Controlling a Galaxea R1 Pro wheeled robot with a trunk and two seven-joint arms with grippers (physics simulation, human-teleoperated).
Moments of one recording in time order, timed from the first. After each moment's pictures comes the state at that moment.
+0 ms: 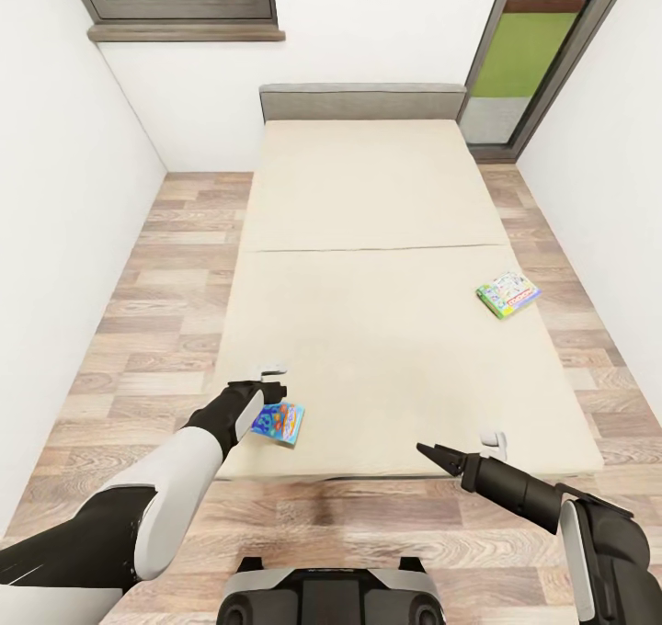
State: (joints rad) left arm -1.04 -0.15 0.08 -0.31 -0.01 0.36 0.16; right arm -0.27 0.03 -0.44 -1.55 0.00 0.88 1.18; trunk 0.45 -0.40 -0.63
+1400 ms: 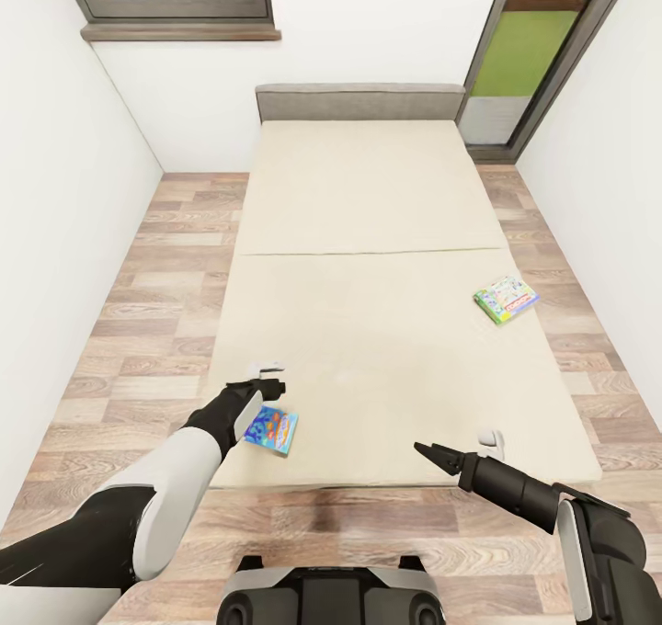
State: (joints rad) left arm -1.04 -0.14 0.07 -0.31 -0.01 0.30 0.16; right arm -0.27 0.04 -0.44 -1.55 -0.01 0.88 1.18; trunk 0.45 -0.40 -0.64
